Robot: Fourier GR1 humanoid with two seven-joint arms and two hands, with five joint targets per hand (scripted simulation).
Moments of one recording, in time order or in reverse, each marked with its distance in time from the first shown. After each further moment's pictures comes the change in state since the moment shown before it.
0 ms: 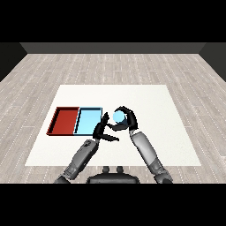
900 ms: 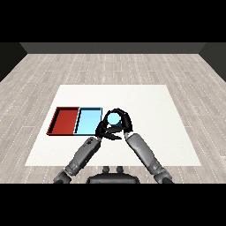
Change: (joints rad) left arm -0.073 0.001 -0.041 0.062 0.073 0.009 -0.049; right arm -0.019 0.002 0.124 0.000 -0.134 -0.108 -0.015
